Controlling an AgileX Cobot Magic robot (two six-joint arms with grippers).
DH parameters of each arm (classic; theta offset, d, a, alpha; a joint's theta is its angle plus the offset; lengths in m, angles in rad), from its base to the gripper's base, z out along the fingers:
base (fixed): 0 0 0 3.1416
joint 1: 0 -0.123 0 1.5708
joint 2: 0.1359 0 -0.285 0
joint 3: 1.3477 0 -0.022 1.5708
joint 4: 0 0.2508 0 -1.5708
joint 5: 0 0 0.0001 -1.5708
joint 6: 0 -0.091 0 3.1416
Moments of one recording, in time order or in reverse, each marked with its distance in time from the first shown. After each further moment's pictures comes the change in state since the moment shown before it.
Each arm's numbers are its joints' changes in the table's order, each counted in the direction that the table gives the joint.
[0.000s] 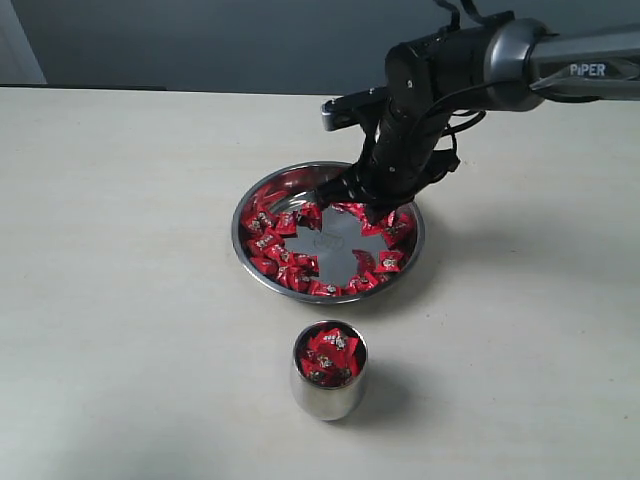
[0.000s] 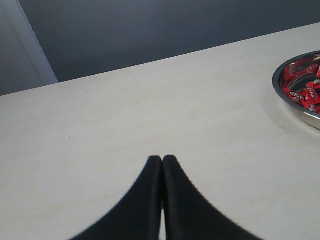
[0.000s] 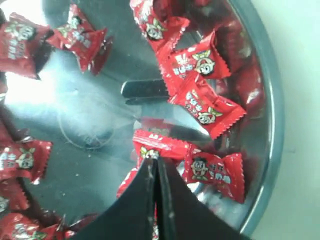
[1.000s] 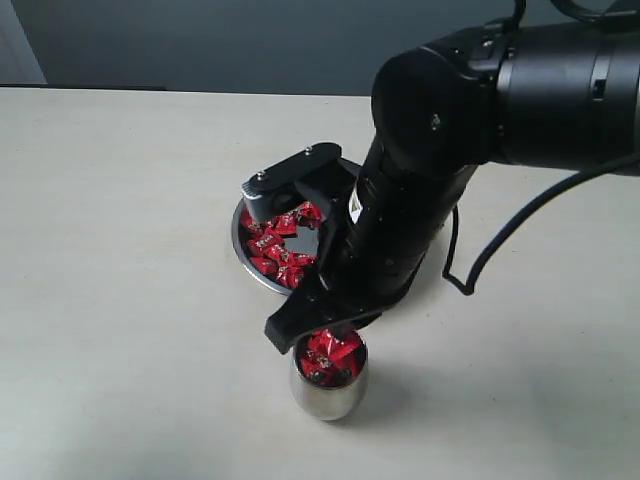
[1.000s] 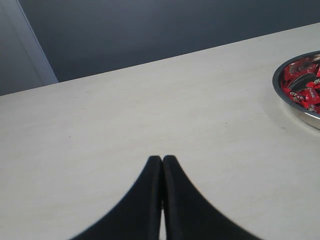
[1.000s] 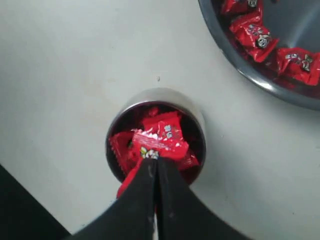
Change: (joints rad) left arm 0.000 0.000 0.000 0.000 0.000 0.000; right arm -0.329 -0.420 0.334 0.162 0.156 0.107
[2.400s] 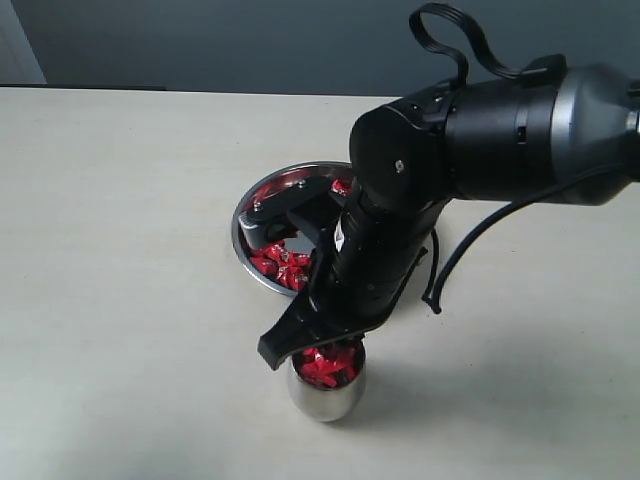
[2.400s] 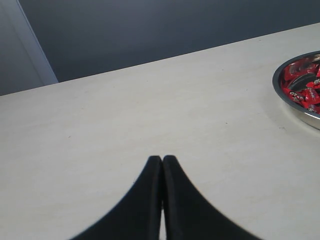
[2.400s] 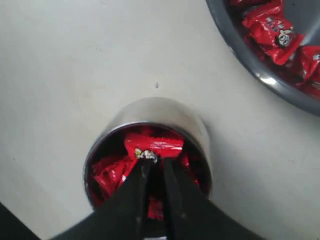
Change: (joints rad) left arm 0.000 0.000 0.000 0.000 0.000 0.000; right arm 0.000 0.090 0.028 0.033 -0.084 0.012
